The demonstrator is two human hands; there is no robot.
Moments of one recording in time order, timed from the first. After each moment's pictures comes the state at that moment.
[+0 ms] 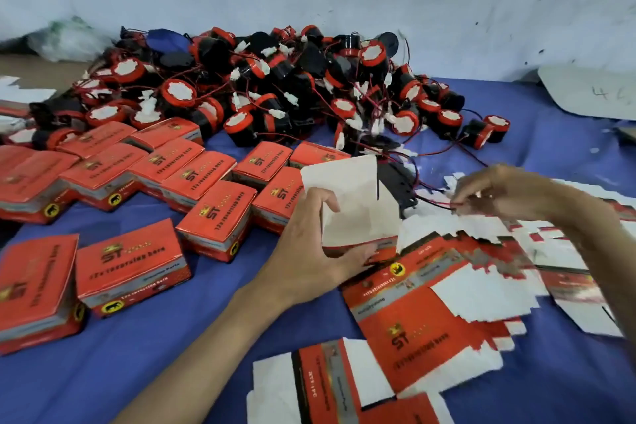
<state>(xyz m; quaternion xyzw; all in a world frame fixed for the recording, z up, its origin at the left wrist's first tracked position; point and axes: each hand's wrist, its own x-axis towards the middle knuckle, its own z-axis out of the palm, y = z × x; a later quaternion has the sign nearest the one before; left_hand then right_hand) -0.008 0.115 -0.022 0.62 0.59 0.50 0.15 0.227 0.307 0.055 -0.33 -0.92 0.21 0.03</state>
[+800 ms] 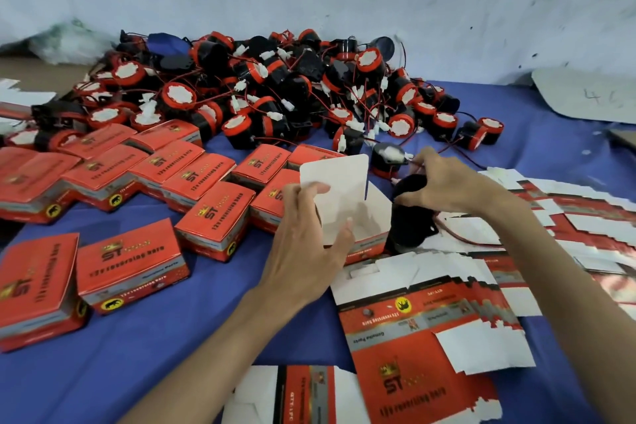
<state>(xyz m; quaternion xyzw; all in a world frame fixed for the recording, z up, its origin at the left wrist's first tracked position) 0.000 0.118 -0.026 0.58 0.65 0.50 0.04 0.161 0.288 0.042 -0.48 -0.87 0.14 0.06</state>
